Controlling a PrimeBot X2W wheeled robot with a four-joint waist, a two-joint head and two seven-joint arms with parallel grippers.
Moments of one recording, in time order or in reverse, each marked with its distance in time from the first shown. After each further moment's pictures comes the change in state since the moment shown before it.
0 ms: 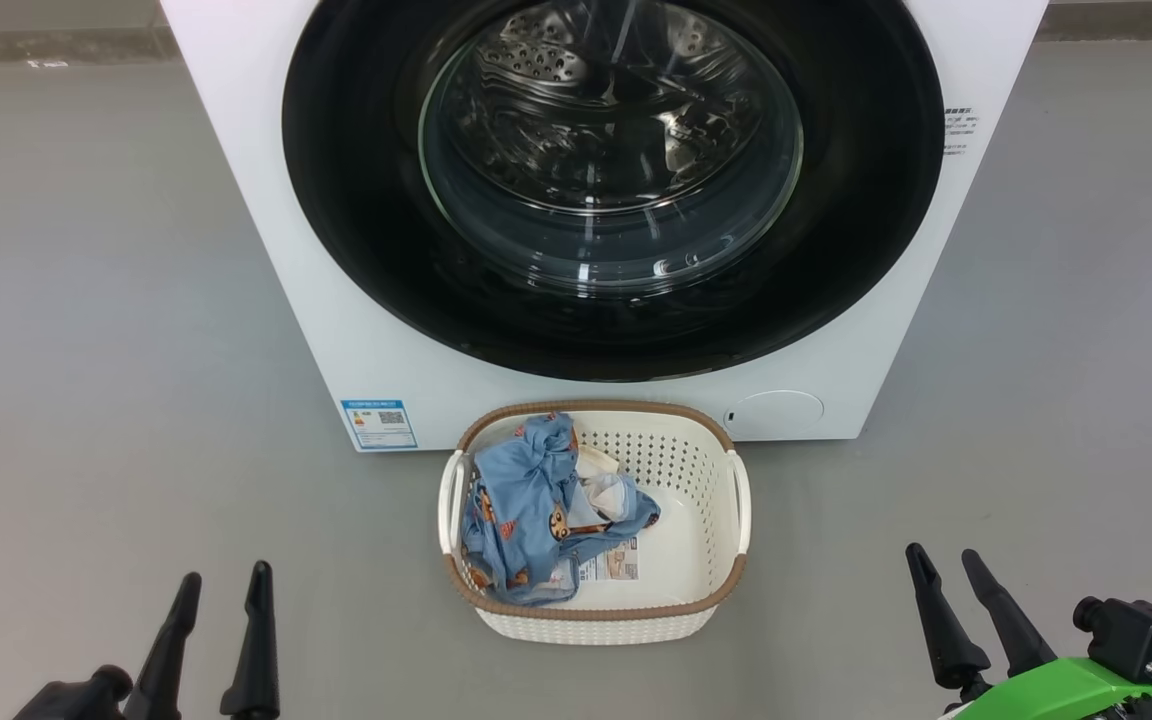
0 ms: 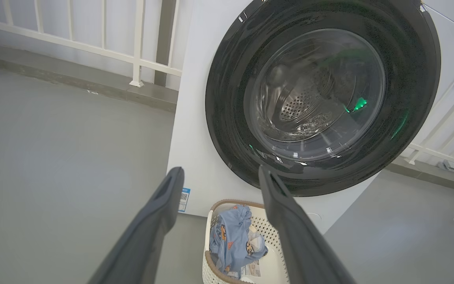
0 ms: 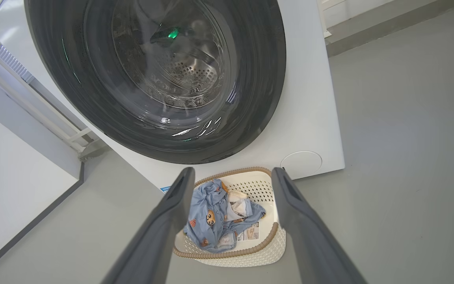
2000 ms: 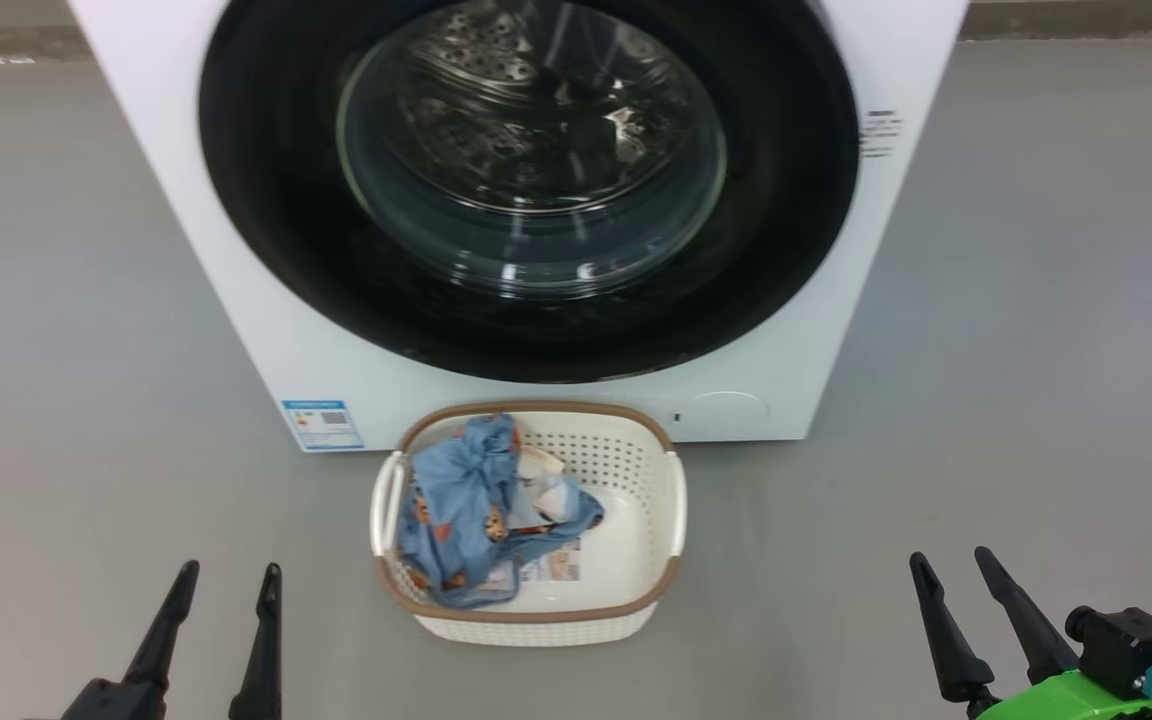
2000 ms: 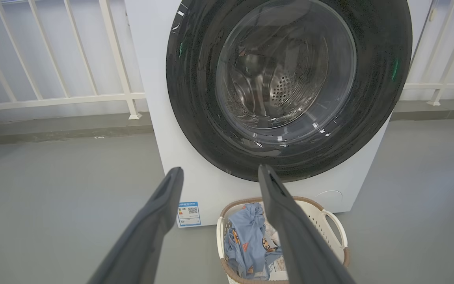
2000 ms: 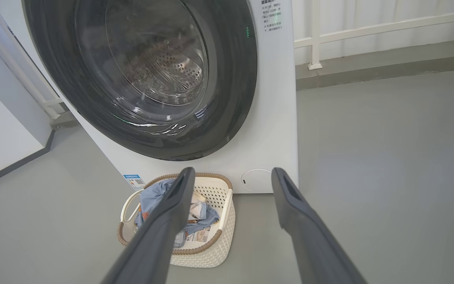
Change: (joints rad) left arm 0.000 0.012 0.016 -0.005 0.308 -0.001 -0.062; right arm 0.024 -0.009 -0.024 -0.022 -0.239 0.000 -0.061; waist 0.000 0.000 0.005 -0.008
